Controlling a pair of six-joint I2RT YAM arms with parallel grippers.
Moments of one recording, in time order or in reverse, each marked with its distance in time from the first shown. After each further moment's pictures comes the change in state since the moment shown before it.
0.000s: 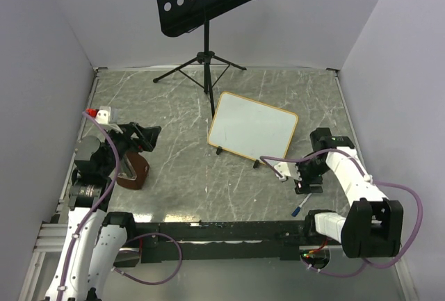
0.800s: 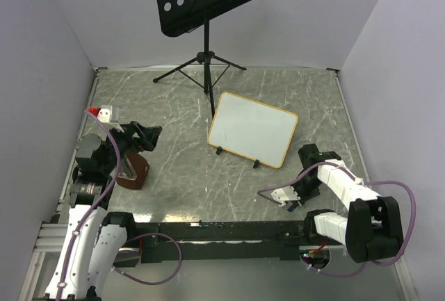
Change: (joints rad) left arm 0.000 0.024 0.000 0.001 0.010 0.000; right arm 0.120 0.016 -0.233 0.158 0.169 -0.185
